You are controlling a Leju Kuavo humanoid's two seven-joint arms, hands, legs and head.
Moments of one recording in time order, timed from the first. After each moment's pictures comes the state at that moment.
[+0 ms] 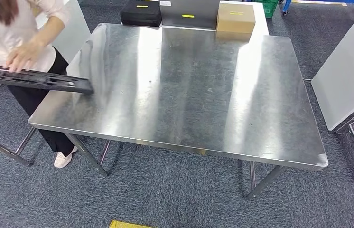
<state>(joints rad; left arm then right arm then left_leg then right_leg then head) -0.11 -0.12 0.93 -0.20 -1.16 0.09 -0.40 -0.12 0.15 -1.34 -0.21 1.51 -0.45 -0.16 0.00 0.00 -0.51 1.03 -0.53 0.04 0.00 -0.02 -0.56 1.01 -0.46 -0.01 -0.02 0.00</state>
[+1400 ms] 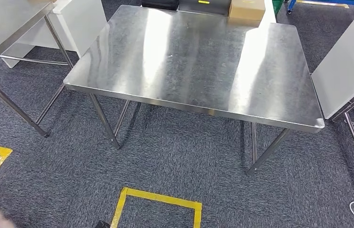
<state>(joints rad) -0.14 -0.15 0.91 -0.20 -1.20 0.12 -0.41 -0.11 0.10 -1.34 -0.21 1.50 -0.36 0.00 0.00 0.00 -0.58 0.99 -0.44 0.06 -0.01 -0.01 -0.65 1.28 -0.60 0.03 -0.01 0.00</state>
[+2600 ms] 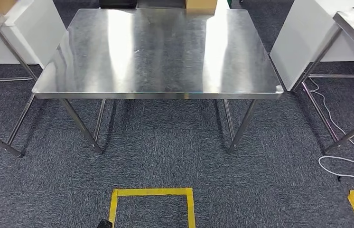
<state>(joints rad) -0.15 -0.17 0.91 -0.20 -1.20 0.13 -0.37 -0.12 0.10 -1.34 -0.21 1.46 -0.35 -0.01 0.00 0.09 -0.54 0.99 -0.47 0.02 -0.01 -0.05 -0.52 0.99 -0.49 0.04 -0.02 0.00</state>
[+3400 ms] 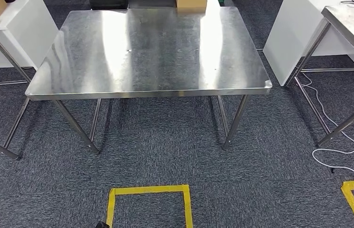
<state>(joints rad) -0.14 -0.15 0.91 -0.20 -1.20 0.10 -0.38 -0.11 0.10 -1.31 -0.20 1.50 -0.33 0.00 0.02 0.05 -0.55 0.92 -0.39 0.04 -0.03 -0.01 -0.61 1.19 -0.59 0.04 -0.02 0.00</state>
